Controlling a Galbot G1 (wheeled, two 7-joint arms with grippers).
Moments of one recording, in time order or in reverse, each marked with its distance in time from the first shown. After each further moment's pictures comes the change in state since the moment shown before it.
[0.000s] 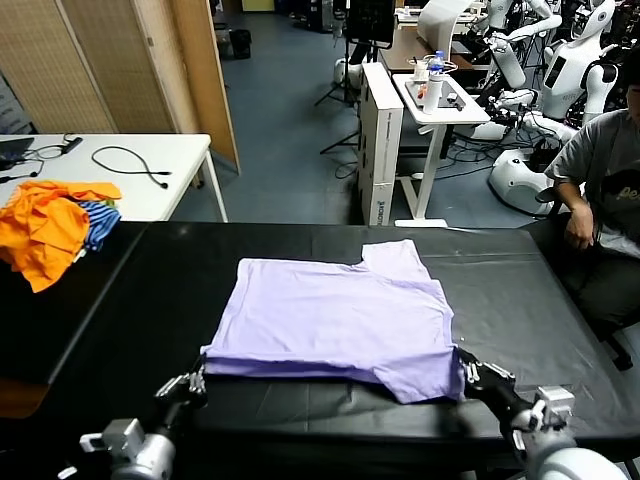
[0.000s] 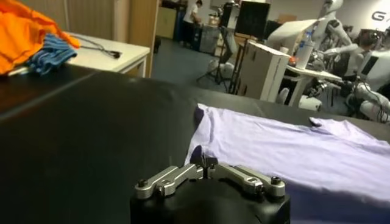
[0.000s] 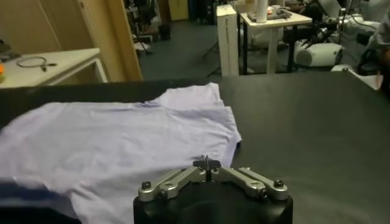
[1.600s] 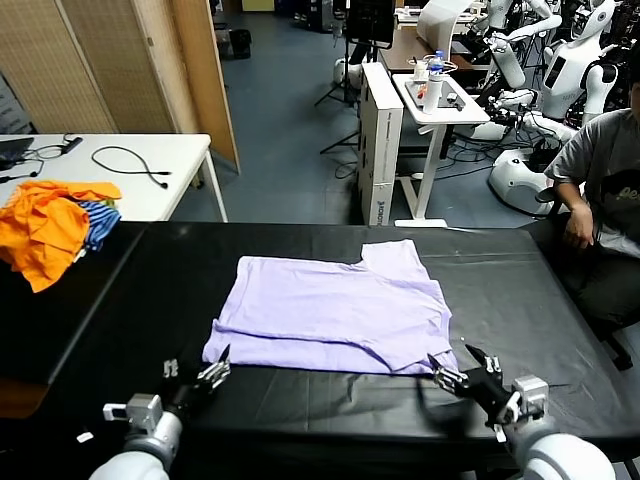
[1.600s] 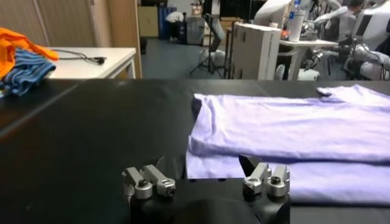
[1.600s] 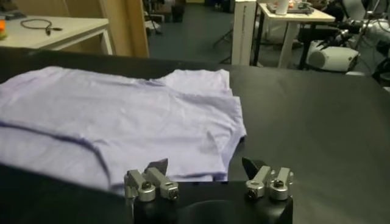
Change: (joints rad) left arm -0.021 0.081 0.016 0.072 0.019 0.033 0.008; right arm -0.195 -0.017 0.061 0.114 -0.111 -0.039 -0.064
